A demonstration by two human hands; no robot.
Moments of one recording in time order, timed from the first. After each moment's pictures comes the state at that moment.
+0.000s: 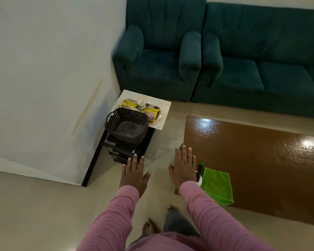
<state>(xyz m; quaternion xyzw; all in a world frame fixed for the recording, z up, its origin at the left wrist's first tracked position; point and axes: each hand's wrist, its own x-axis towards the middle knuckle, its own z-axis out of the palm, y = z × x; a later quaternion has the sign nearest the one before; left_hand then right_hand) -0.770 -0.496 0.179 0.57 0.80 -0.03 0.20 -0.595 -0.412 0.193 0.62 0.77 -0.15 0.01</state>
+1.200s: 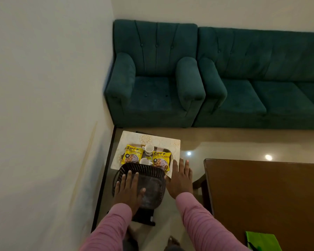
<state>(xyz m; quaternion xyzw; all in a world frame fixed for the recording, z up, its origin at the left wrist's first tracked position) -1.030 -0.226 0.165 0.62 0.75 -0.05 0.22 -0.837 -0.159 0.197 0.69 0.70 -0.19 -0.01</state>
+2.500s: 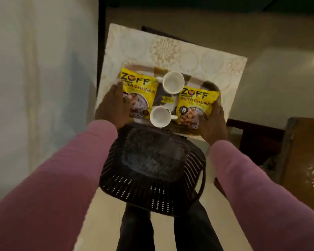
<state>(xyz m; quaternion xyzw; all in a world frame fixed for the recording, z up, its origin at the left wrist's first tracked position) -1.146 0.026 -0.090 0.53 0.78 -0.06 0.33 -0.865 0.041 -0.112 0.77 0.52 -0.36 0.04</state>
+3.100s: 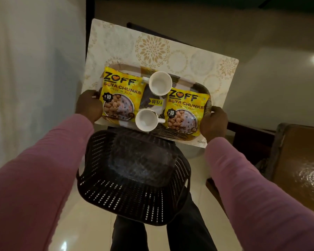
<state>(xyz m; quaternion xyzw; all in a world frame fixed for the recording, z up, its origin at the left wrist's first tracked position) -1.169 0.046 -0.119 0.19 0.87 0.09 0.44 -0.836 0.074 -0.132 0.84 0.41 -0.36 -0.01</state>
